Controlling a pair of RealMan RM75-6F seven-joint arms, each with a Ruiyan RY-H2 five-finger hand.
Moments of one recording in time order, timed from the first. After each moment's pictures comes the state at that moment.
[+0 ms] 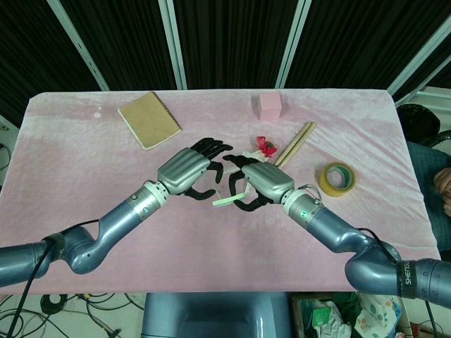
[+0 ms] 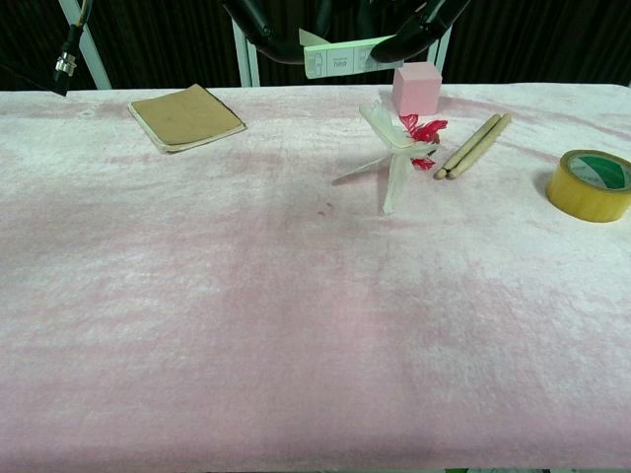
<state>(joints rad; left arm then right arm) -1.06 -1.24 -0.28 -1.71 1.14 0.75 0.02 1.07 -0.96 0.32 -1.92 -0.84 0.54 0.10</state>
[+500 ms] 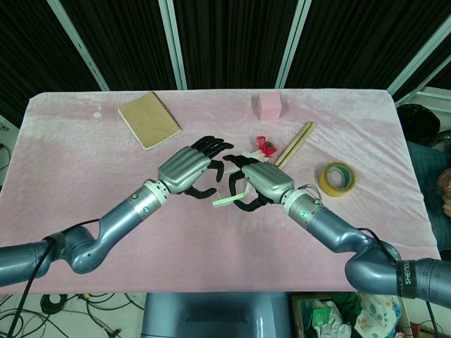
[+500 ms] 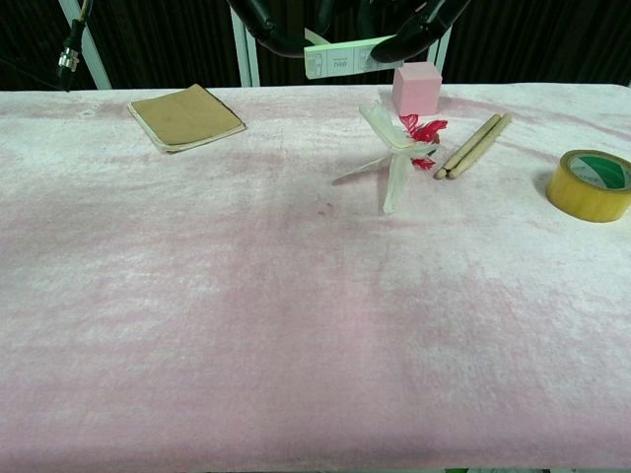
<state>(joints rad) -1.07 -1.24 -0.29 -1.70 1.14 0.76 0.03 1.08 -0.96 0.31 -1.92 -0.85 0.55 0.11</state>
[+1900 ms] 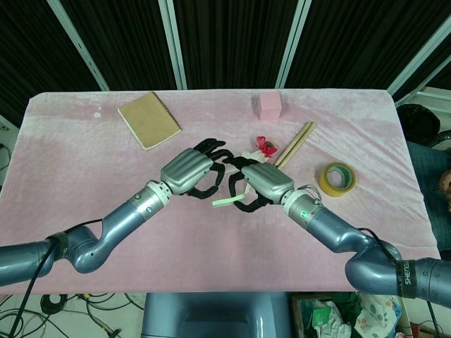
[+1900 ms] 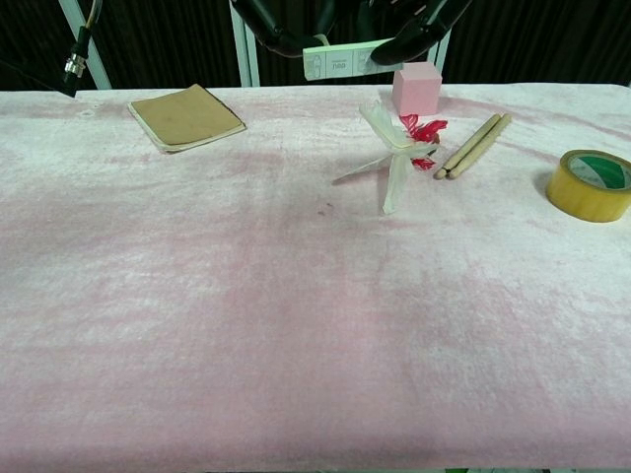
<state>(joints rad) -1.08 -1.25 -0.28 -1.70 1.12 0.75 0.02 1.09 -0.95 0.30 -1.92 -0.86 0.54 0.14</state>
